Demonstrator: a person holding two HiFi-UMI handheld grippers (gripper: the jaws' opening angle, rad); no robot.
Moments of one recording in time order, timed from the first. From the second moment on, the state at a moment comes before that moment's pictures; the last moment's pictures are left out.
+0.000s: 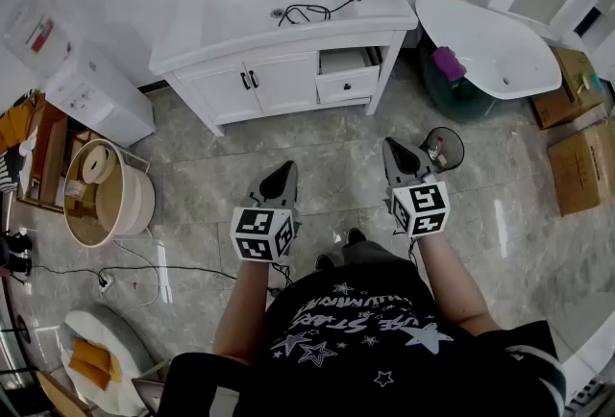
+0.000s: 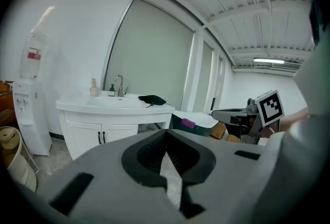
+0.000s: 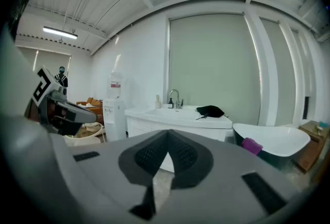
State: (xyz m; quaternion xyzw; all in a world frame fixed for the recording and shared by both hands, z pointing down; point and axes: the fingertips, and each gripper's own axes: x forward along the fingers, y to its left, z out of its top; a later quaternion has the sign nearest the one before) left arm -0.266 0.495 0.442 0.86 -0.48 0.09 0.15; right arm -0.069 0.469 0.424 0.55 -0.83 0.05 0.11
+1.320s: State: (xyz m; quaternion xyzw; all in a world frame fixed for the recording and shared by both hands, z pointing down) left arm -0.246 0.459 0.459 0.84 -0.51 0.08 0.16; right arm -0.026 0.421 0.456 0.55 -0.82 0.10 0.08
